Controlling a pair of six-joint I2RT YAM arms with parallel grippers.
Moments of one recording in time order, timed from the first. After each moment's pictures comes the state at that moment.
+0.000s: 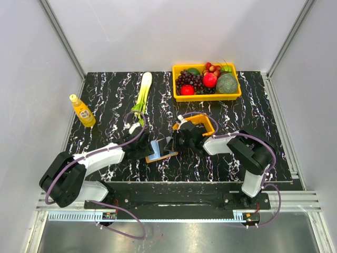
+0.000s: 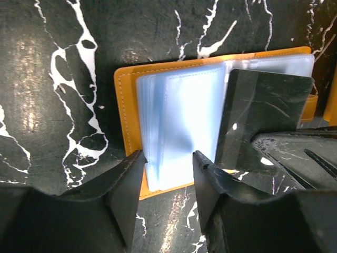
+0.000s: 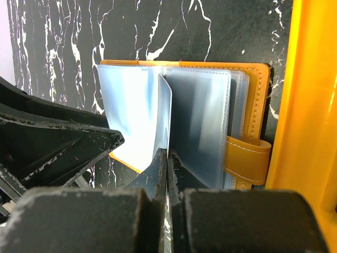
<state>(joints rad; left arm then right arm) -0.65 1.32 0.58 -0.28 -0.15 -0.92 0.79 1.81 0.78 0.40 -0.25 0.81</state>
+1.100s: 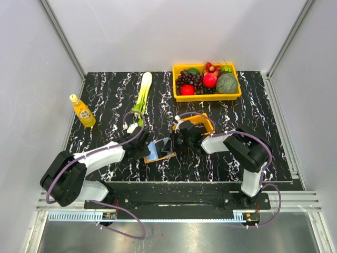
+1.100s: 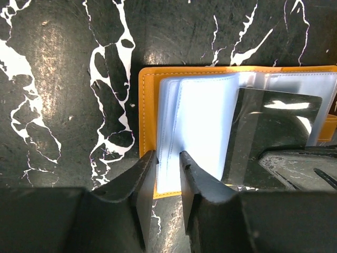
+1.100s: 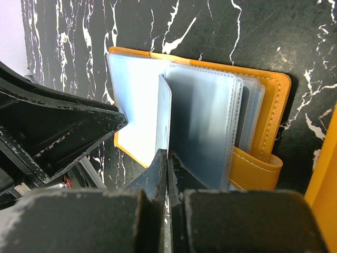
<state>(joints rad) -0.64 1.34 0.60 -0.36 -0.20 -0.95 0.79 1.86 0.81 0.41 -0.36 0.81</state>
